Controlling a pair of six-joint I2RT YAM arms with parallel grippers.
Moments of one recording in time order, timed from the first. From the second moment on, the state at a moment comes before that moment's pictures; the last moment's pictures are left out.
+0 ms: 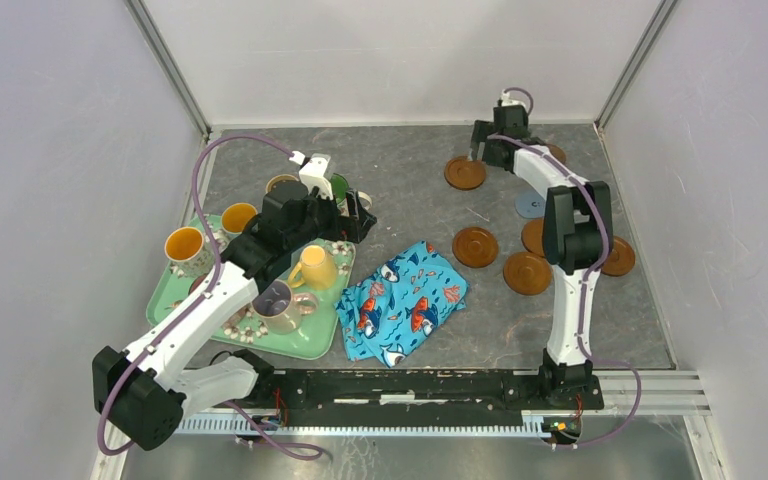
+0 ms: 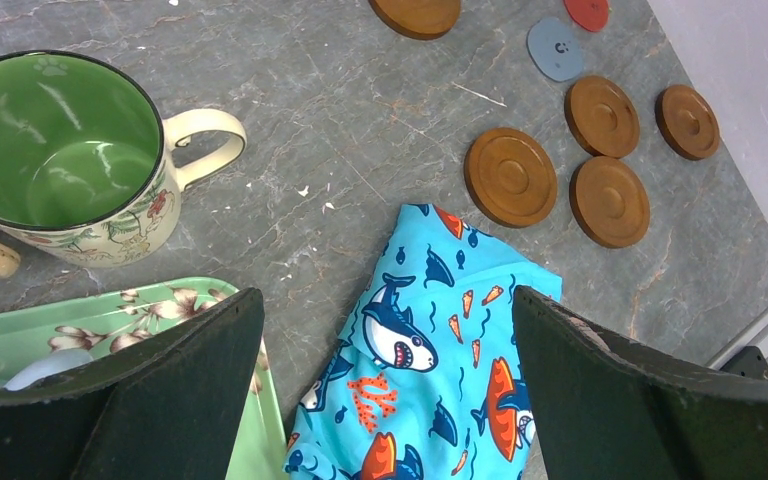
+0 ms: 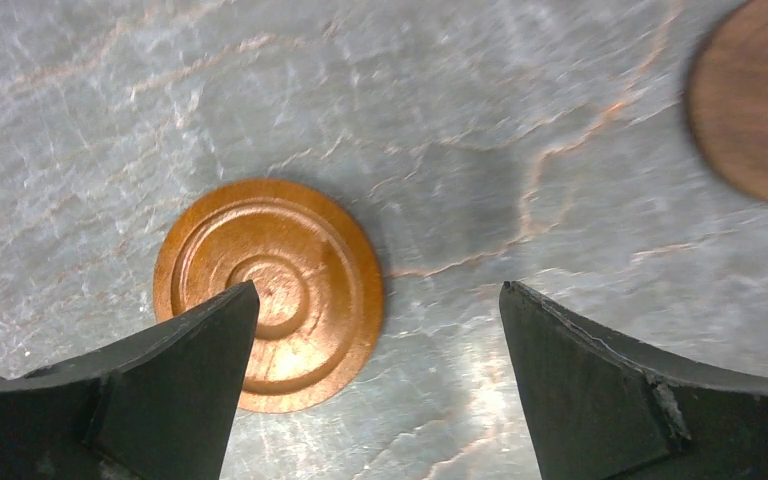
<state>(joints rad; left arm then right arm) -0.54 1.09 0.93 -0.23 0.09 -0.34 0.15 2.23 1.75 -0.27 0.16 0.27</state>
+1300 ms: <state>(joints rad) -0.54 1.11 0.93 -0.23 0.09 -0.34 -0.08 2.37 1.82 -0.08 -0.03 0.23</state>
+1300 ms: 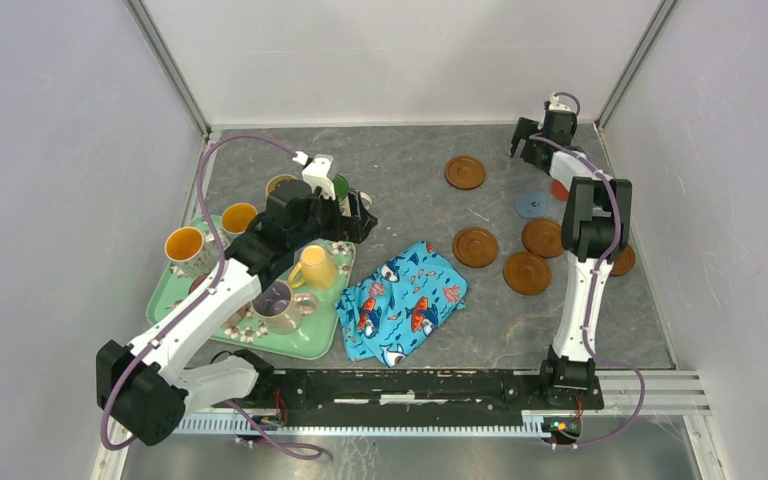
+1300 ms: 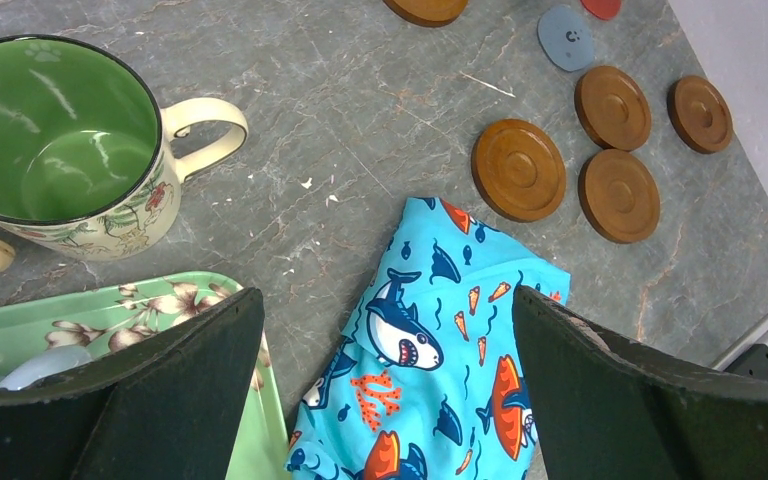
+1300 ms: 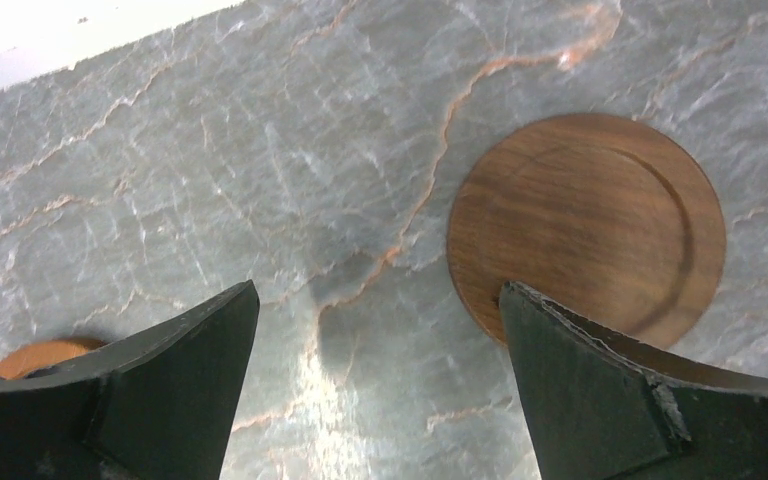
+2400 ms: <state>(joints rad) -0.54 1.11 0.93 -0.23 0.09 -0.34 0.07 2.18 1.54 -0.08 -0.05 0.24</state>
